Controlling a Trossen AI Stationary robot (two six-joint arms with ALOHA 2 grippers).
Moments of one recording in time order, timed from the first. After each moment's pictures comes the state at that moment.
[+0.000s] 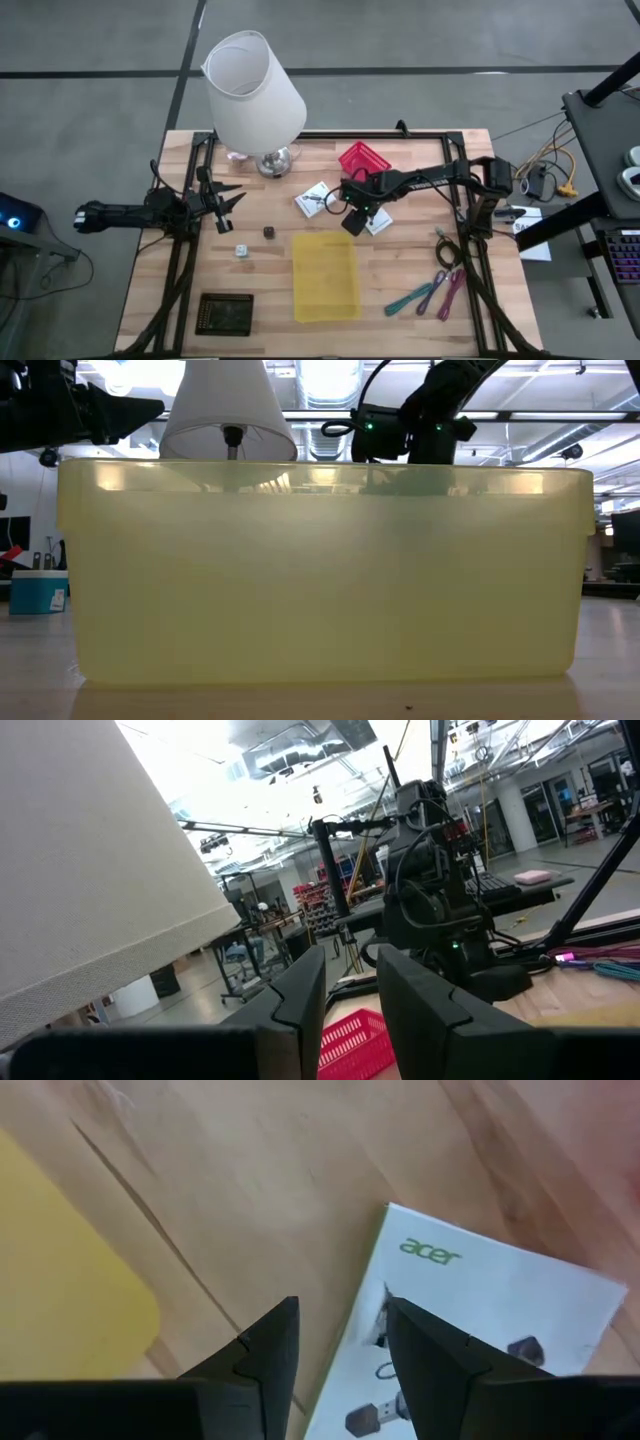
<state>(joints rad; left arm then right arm) -0.01 0.09 0.01 0.36 -0.27 0.43 -0.14 1.82 1.15 -0.66 -0.03 0.55</state>
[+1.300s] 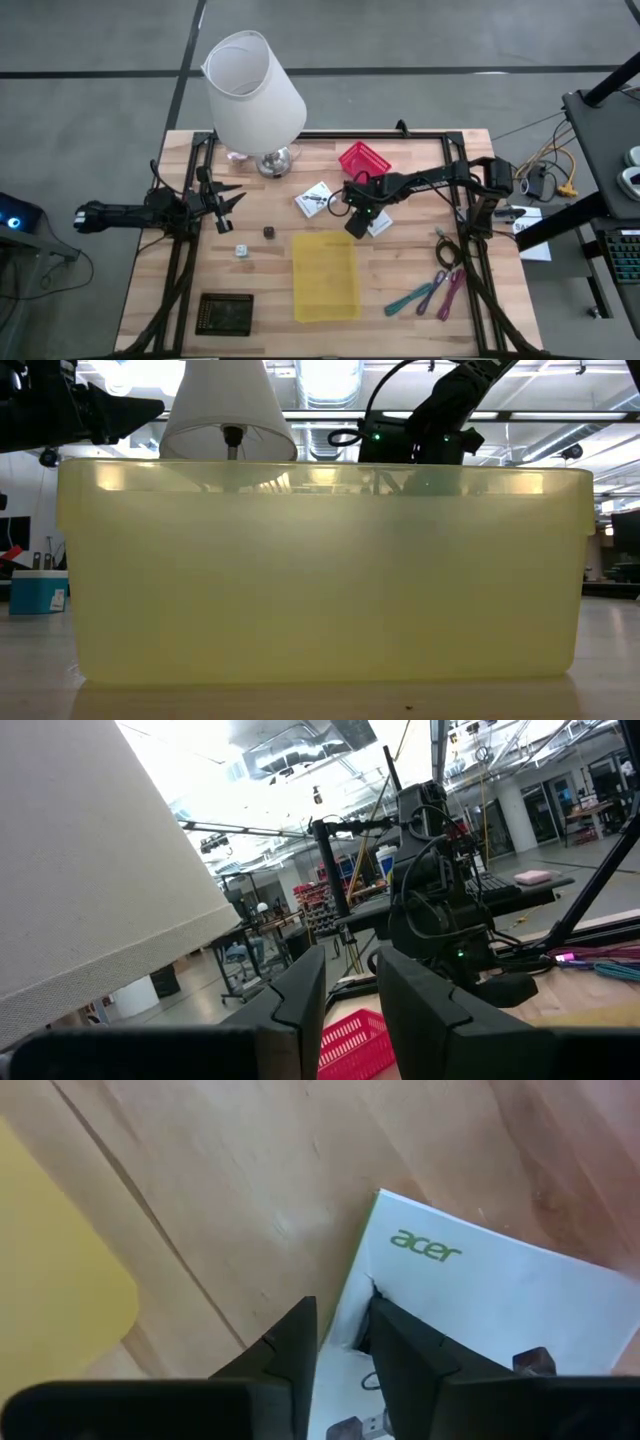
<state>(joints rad) -0.01 0.09 0.01 0.36 -0.27 0.43 -0.14 1.82 1.07 -0.59 -0.06 0.50</state>
